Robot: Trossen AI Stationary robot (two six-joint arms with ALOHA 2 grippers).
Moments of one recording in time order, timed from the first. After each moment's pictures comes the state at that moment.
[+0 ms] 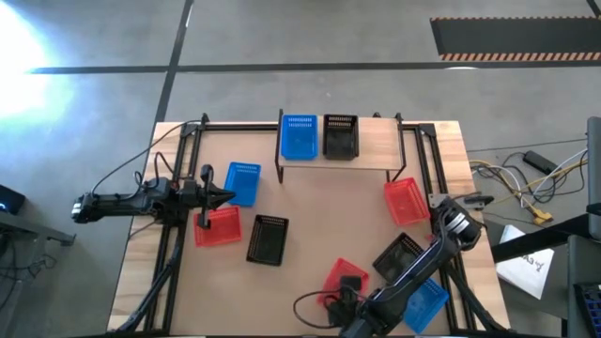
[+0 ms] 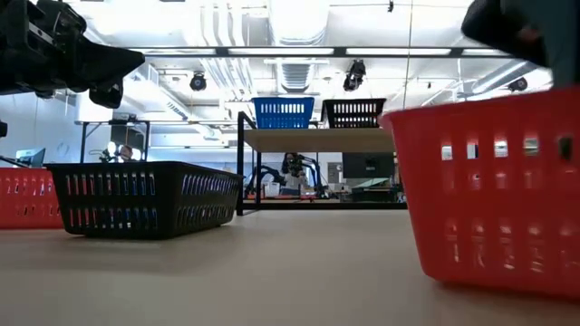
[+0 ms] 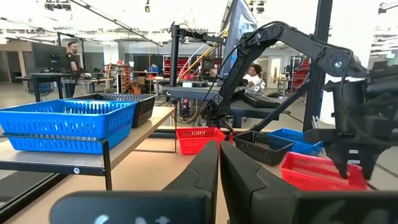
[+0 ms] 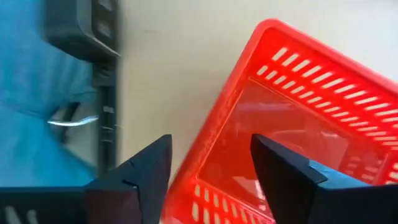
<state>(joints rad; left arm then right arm) 0.02 0.04 0.01 0.15 -0.03 -0.02 0.76 2.12 1.64 -0.76 0.26 0.73</state>
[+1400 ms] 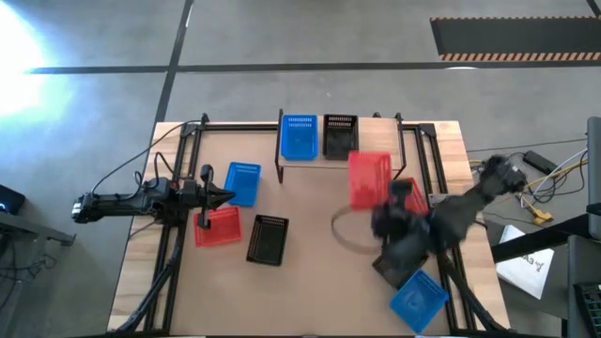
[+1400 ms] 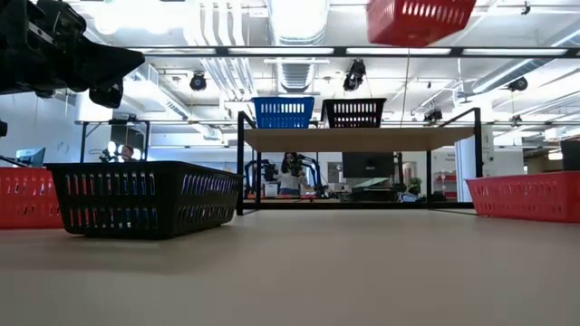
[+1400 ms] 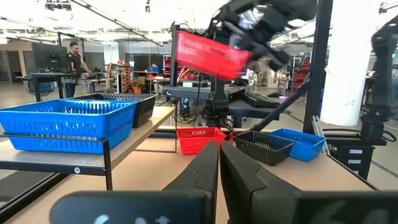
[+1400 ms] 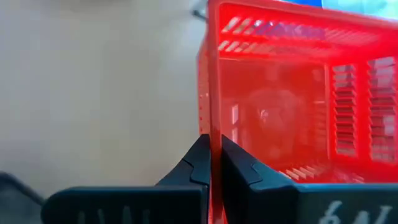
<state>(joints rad) 0.02 0.04 0.01 0.15 -0.03 -0.02 0.56 1.49 1.63 -1.57 0.70 0.42</state>
